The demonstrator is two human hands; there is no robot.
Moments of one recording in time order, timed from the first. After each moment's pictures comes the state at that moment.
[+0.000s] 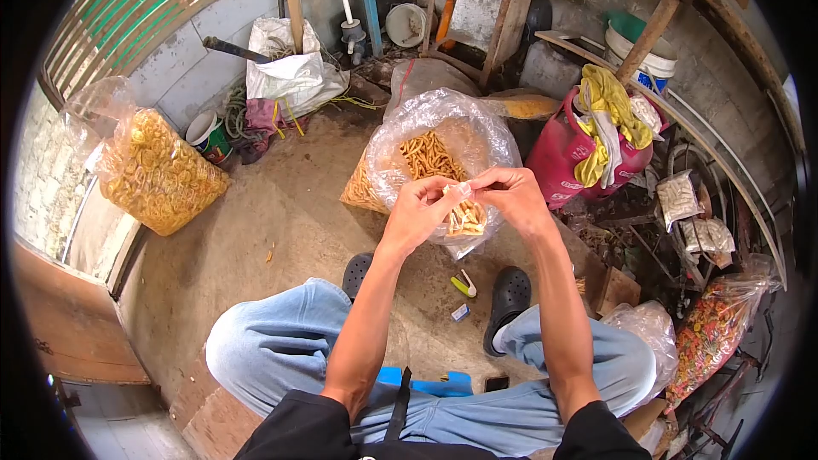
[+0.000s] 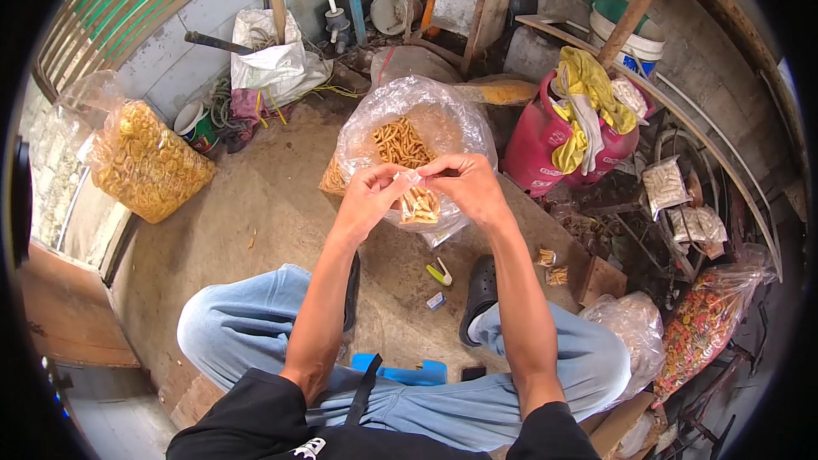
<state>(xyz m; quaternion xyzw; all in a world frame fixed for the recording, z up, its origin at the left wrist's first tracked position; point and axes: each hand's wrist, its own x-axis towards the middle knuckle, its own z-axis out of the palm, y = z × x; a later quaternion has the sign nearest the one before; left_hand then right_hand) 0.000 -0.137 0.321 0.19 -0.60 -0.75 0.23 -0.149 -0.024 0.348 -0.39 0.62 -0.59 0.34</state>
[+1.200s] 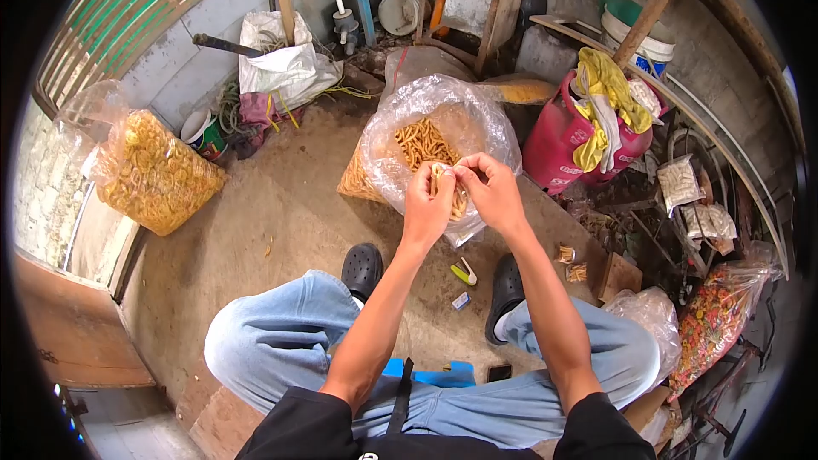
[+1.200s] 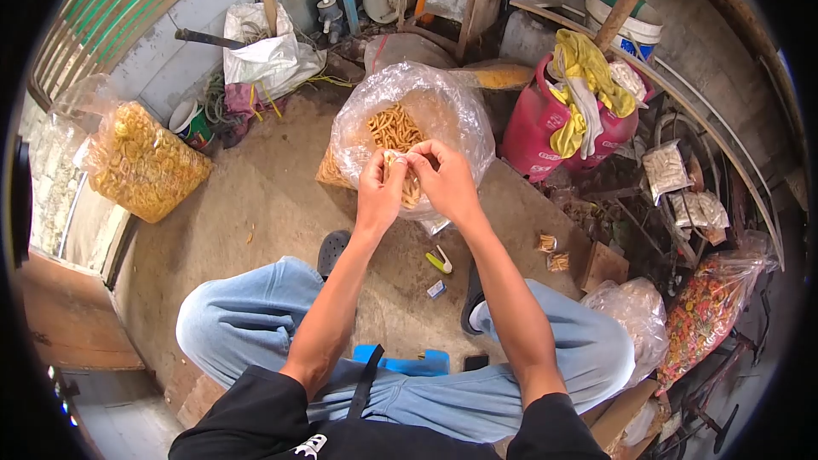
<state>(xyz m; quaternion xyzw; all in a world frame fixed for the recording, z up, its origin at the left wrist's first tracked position) -0.026 -0.115 0.286 0.23 -0.60 -0.66 0.40 -0.126 -0.039 0.315 -0.41 0.68 -0.57 0.19</state>
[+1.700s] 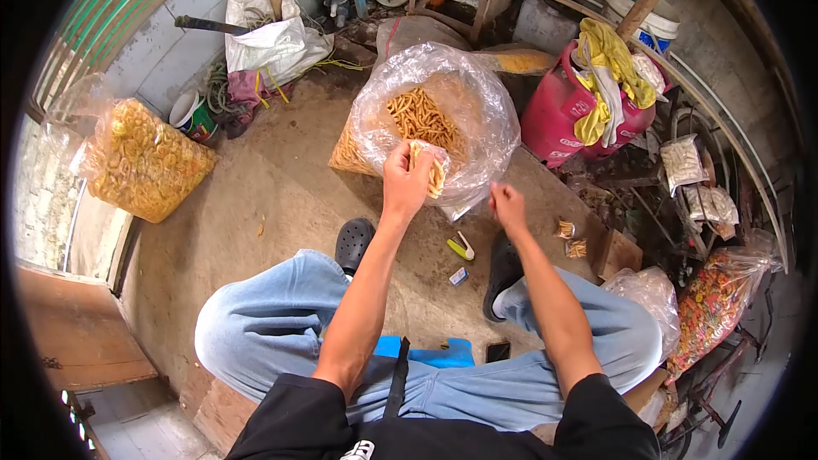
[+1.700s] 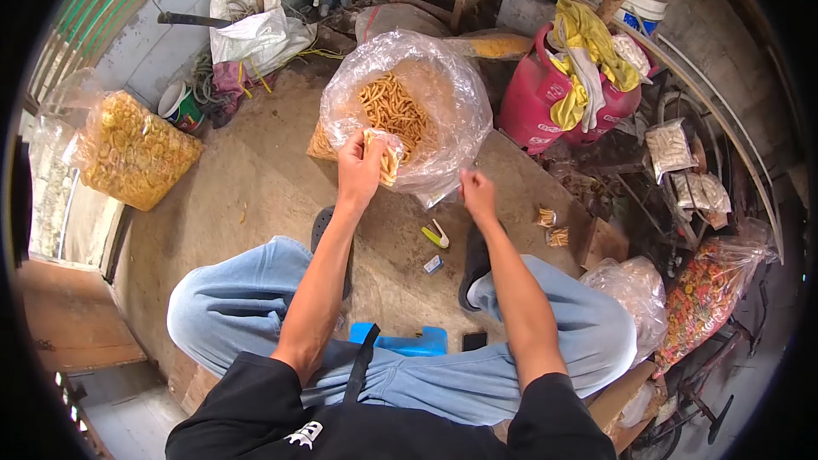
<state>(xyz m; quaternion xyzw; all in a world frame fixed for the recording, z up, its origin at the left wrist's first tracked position) -0.016 -0.134 0.253 0.24 -0.58 -0.69 0.37 -0.190 0.031 0.099 -0.17 0.76 -0.56 0.27</state>
